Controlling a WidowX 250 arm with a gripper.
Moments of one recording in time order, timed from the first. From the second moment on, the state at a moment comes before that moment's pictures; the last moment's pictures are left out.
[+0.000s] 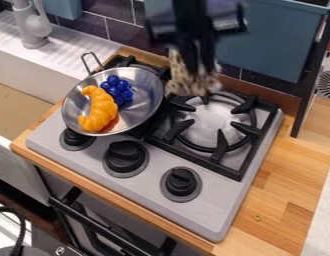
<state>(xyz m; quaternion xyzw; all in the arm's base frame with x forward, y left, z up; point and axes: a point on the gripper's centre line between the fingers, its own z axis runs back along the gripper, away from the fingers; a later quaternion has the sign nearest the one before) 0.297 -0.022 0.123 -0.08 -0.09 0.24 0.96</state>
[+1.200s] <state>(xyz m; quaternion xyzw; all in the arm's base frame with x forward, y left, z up) 0.242 -0.052 0.053 -0.03 -0.07 0.19 0.98</state>
